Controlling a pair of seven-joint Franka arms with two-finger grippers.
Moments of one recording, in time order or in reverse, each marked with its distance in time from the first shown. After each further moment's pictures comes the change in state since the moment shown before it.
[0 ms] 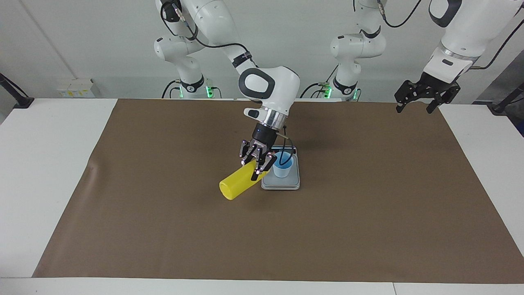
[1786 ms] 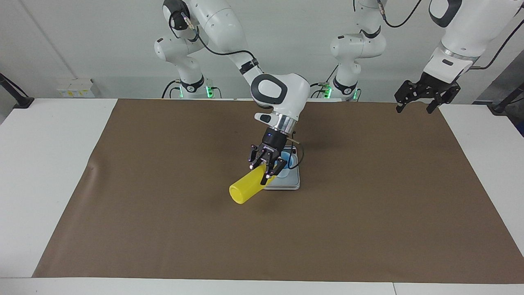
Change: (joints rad) left arm 0.000 0.000 0.000 0.000 0.000 0.000 0.000; right arm 0.038 0.075 -0.001 0.061 -0.072 -0.041 0.022
